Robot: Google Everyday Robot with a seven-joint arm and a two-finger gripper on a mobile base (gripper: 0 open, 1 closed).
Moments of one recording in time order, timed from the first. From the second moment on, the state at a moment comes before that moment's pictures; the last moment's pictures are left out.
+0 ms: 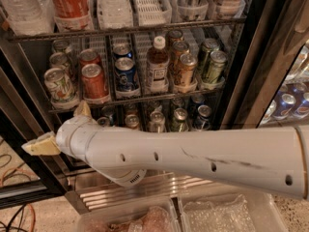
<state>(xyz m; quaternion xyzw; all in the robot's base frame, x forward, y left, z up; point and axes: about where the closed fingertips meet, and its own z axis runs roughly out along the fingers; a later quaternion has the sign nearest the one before) 0.503 0.256 0.807 -0.37 0.71 0.24 0.55</state>
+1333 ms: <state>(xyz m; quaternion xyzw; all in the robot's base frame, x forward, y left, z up) 0.540 0.255 0.835 -0.30 0.70 0.17 0.62</state>
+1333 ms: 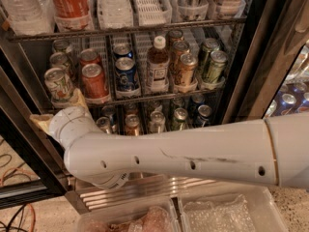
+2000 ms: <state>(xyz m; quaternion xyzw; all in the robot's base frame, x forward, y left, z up) 0.545 0.265 0.834 -0.29 0.70 0.18 0.63</state>
